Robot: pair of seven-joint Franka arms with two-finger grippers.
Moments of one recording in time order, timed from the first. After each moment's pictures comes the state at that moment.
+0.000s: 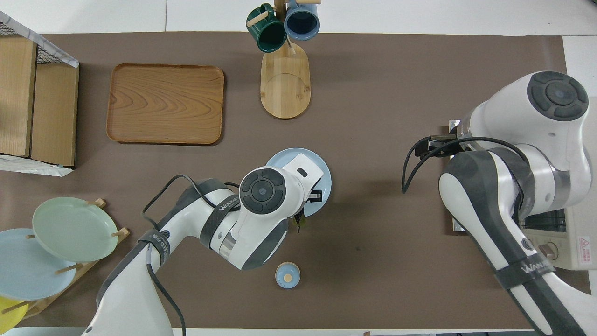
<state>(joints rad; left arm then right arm) -0.65 0.27 -0.13 -2.01 -0.12 2.38 -0.64 0.14 0.09 0.01 -1.94 -0.02 1.98 0.20</state>
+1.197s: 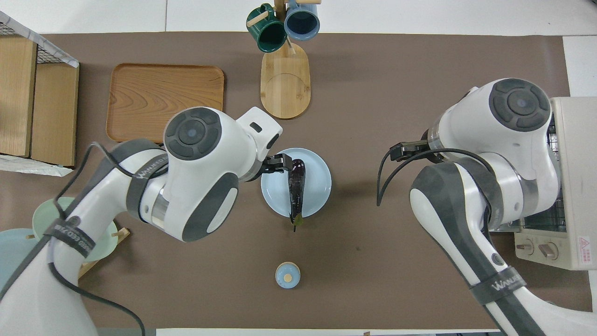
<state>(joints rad) -0.40 0.08 -0.10 -1.80 -0.12 1.90 -0.40 0.39 0.15 0.03 -1.83 -0.02 2.01 0.41</state>
